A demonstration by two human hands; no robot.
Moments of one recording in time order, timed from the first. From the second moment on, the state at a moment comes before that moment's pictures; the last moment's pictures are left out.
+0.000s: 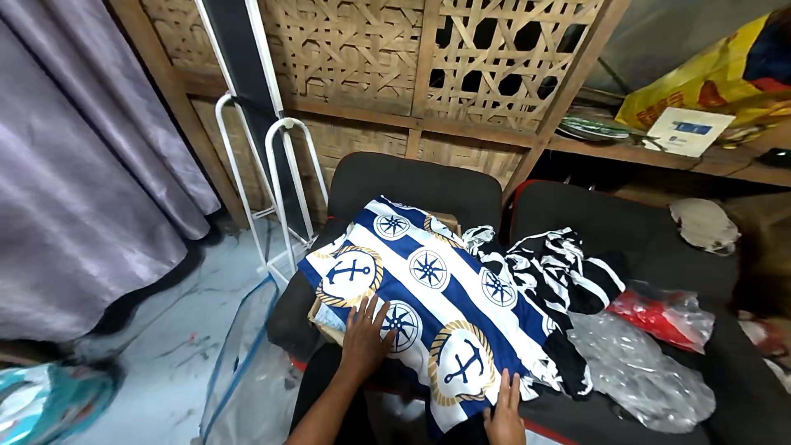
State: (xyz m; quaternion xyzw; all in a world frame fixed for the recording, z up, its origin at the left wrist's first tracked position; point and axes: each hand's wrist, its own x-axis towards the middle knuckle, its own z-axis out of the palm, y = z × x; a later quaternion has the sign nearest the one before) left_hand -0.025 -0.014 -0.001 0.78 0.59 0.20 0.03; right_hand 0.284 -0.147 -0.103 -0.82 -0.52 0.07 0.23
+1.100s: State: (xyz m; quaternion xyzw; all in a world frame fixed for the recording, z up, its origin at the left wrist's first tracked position) left_hand -0.037 -0.030 -0.003 0.80 0.55 0.22 0.10; right_hand 0.296 -0.180 0.010 -0.51 -0.35 0.65 0.43
